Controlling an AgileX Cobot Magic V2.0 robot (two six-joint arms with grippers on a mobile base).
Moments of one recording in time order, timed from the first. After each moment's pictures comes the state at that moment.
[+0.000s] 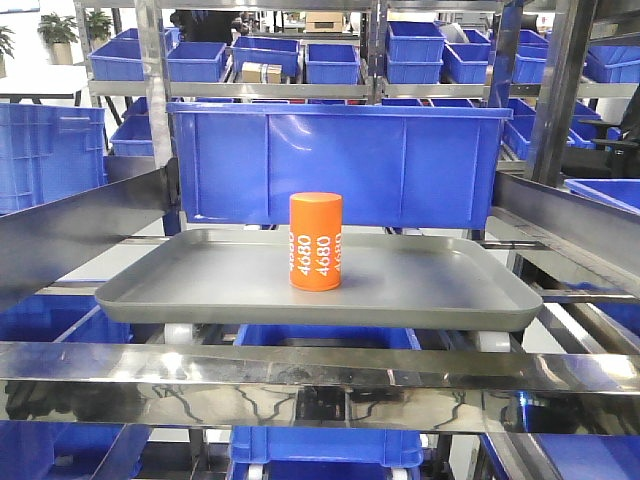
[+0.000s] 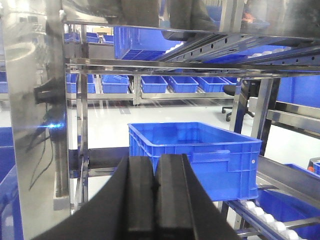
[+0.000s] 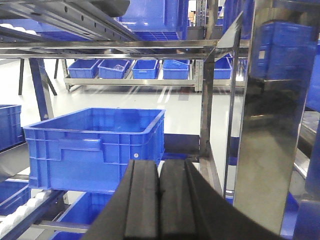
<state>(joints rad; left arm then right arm) -0.23 -0.02 0.02 -0.05 0.06 -0.06 0.10 -0.01 0.03 -0.02 0.10 0.04</state>
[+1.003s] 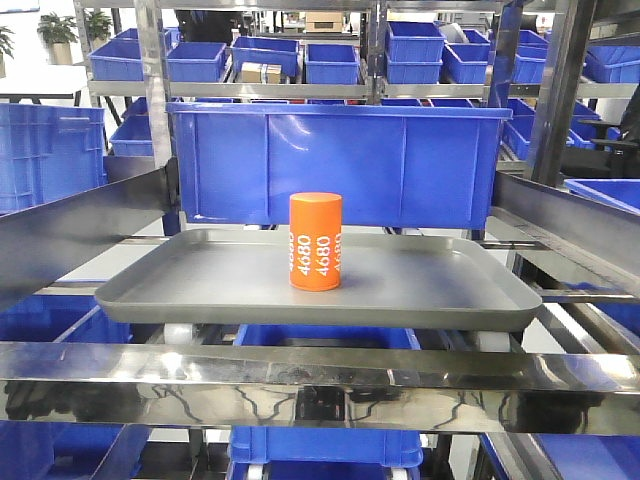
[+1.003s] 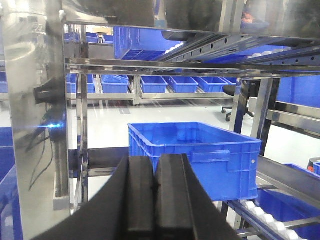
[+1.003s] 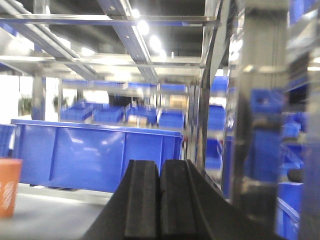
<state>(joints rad) -0.23 -0.02 0.02 -0.05 0.06 -0.06 0.10 0.46 -0.89 -0.04 0.30 -0.01</state>
